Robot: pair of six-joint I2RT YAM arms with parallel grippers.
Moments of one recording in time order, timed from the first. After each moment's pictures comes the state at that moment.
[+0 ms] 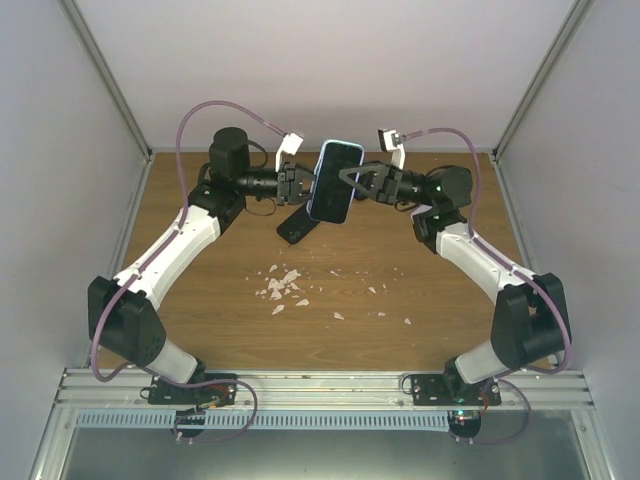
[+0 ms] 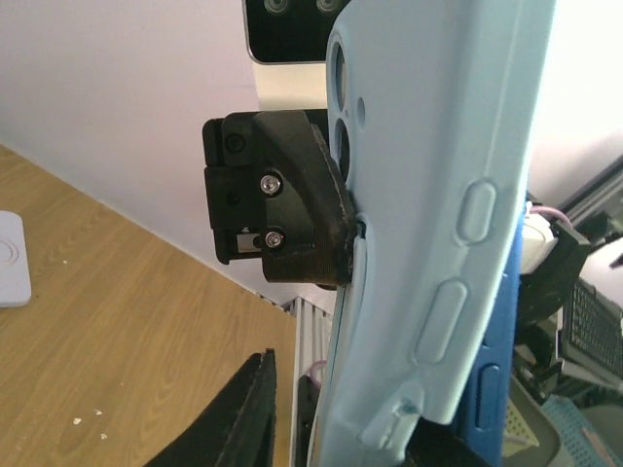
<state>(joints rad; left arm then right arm) -0.41 1.52 1.39 0.02 1.17 -0.52 0.36 1.50 1.06 1.08 -1.12 1.23</state>
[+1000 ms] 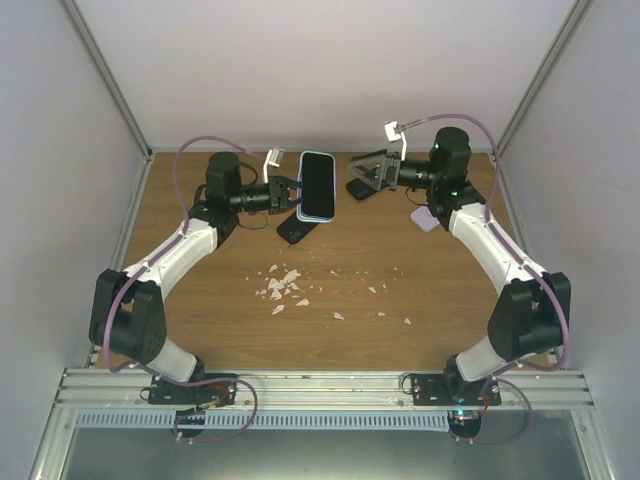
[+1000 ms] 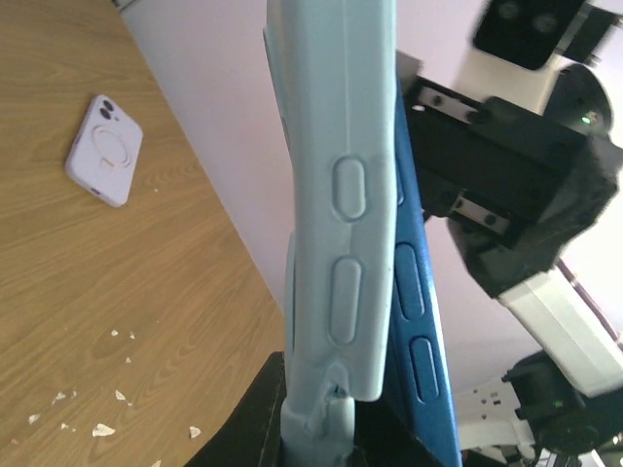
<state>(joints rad) -0.31 1.52 1.12 0.22 1.03 -0.90 0.24 1.55 1.27 0.27 -1.15 0.68</state>
